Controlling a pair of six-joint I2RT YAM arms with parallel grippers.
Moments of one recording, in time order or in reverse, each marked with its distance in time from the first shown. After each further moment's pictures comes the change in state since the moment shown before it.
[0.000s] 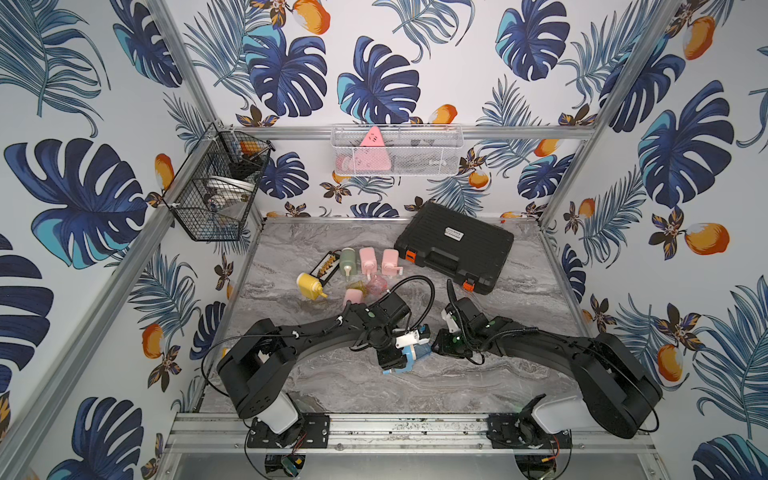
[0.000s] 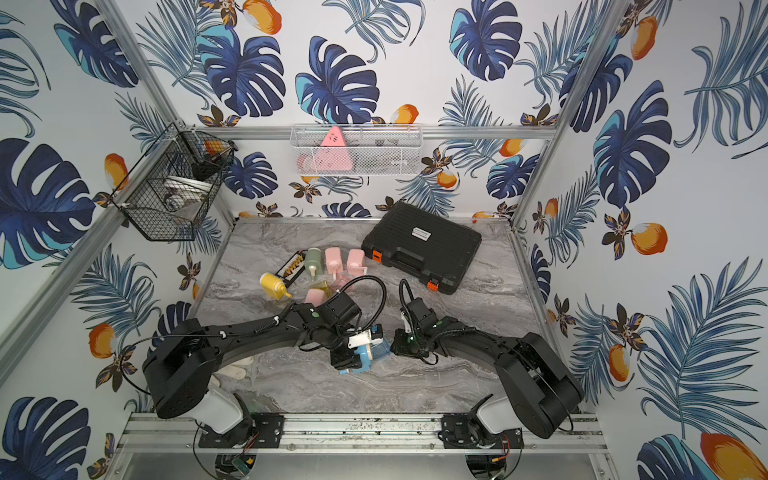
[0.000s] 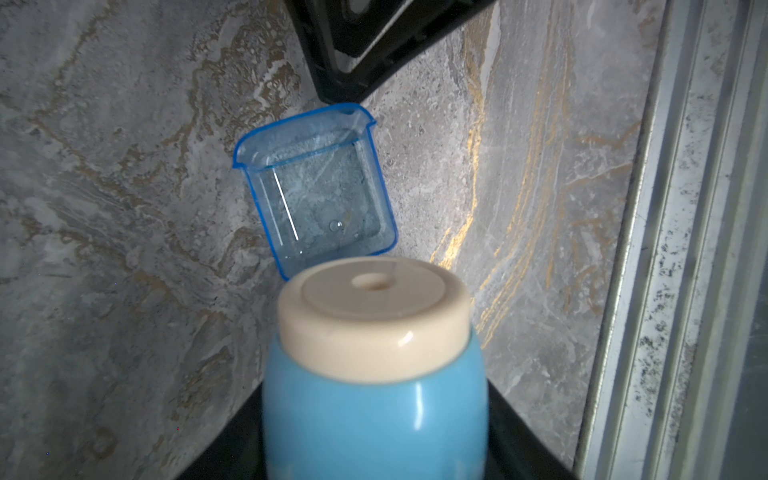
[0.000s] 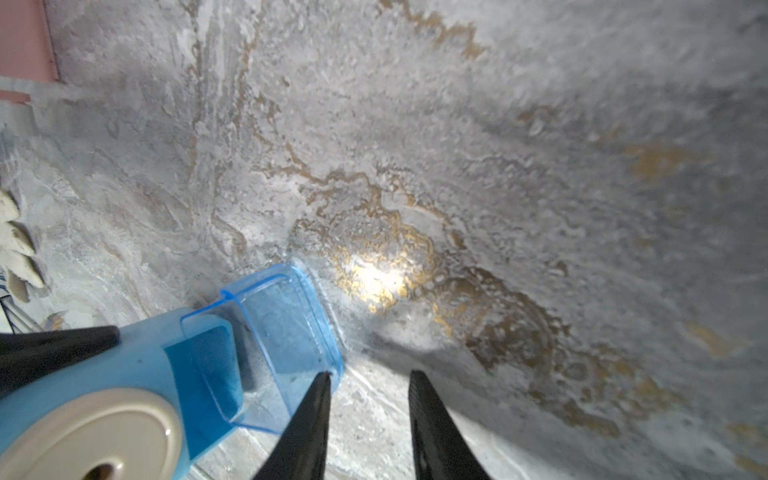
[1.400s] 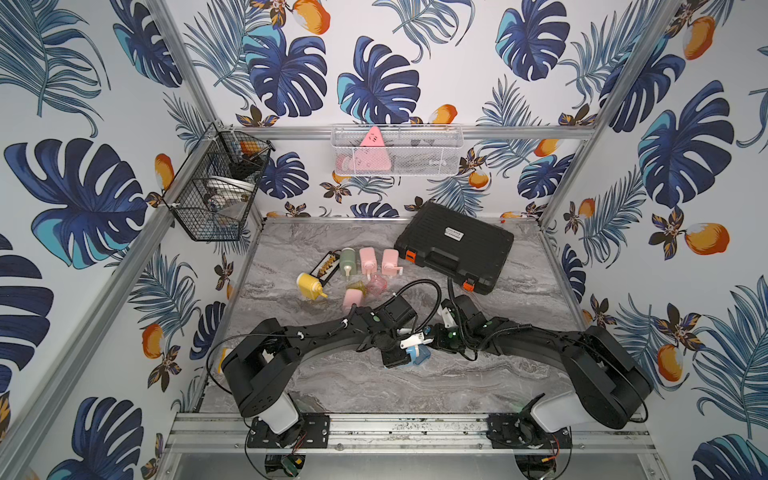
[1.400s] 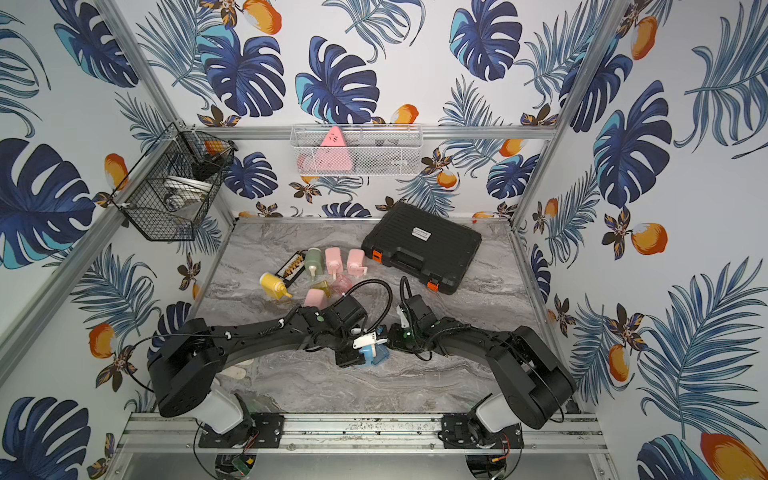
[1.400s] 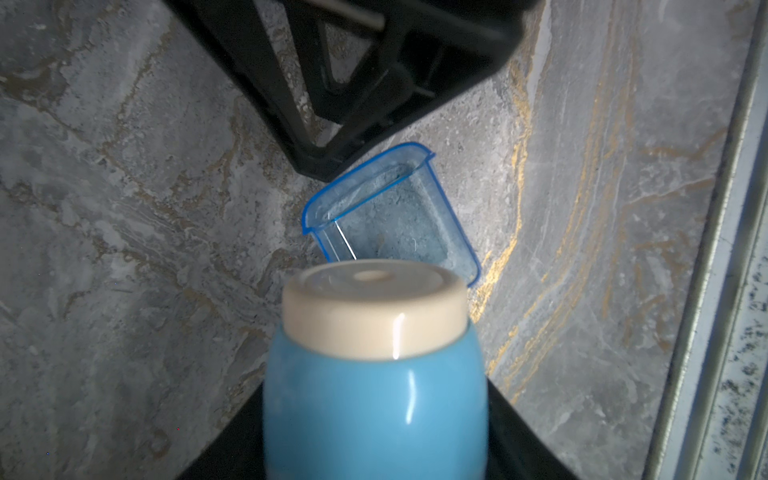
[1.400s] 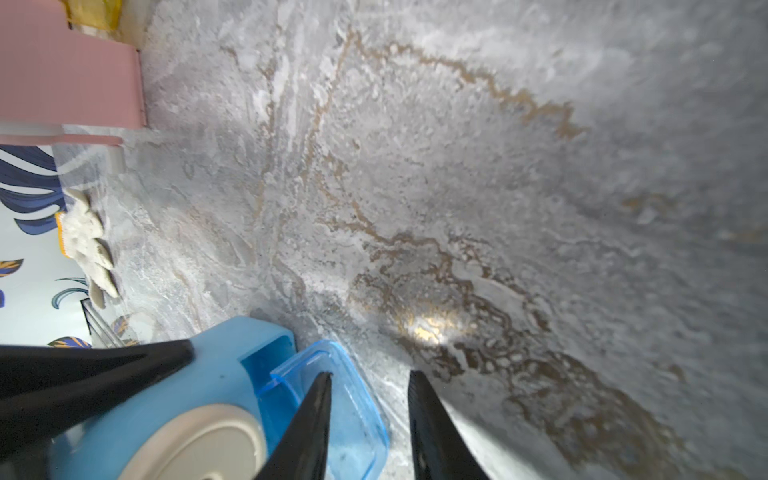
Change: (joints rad) left arm -0.040 0.026 0.002 0.065 -0.121 -0.003; right arm -0.011 0.051 -0.010 0.169 -0.054 0.053
